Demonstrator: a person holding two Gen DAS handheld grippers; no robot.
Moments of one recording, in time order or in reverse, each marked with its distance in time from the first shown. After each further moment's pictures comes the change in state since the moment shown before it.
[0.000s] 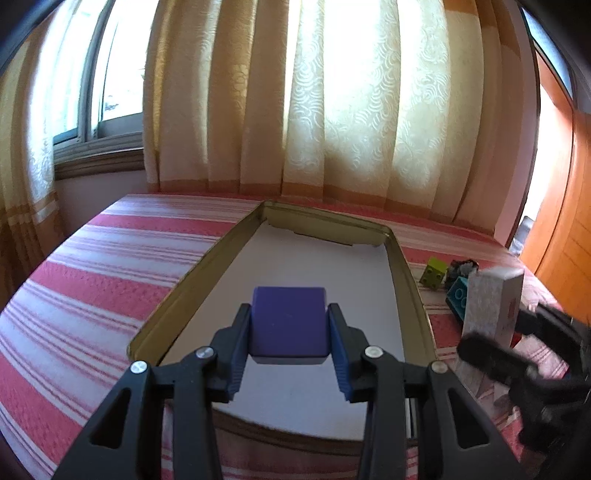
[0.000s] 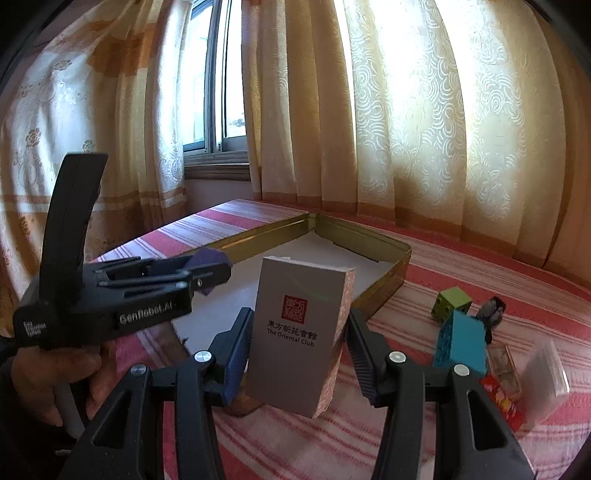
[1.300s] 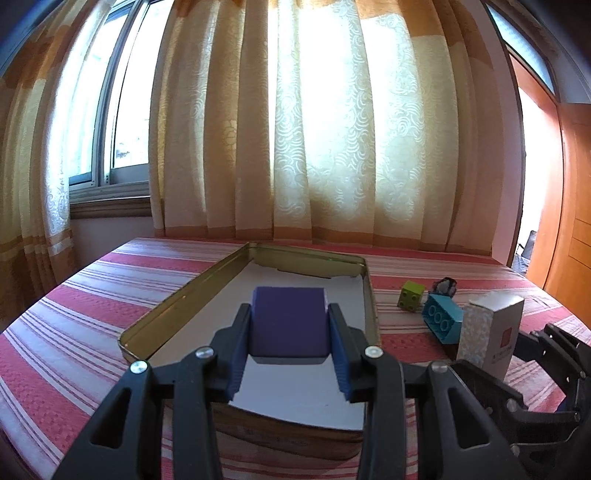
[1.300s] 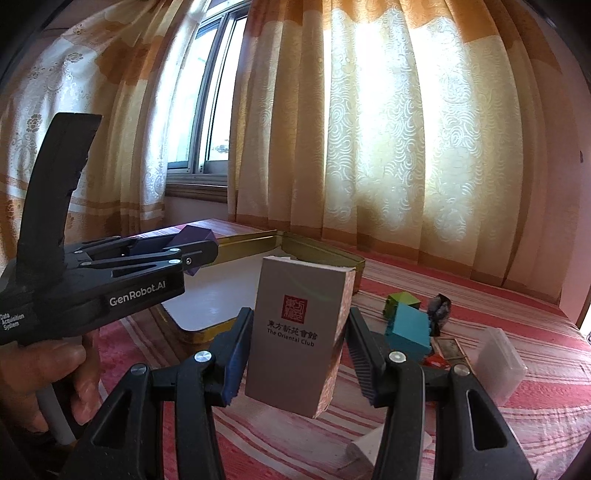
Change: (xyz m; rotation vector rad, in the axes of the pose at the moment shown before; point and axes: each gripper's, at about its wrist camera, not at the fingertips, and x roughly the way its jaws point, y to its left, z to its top) left arm -0.036 -0.045 -0.026 0.028 -0.221 0.062; right arm -0.044 0.001 -0.045 -0.070 -0.155 -0.140
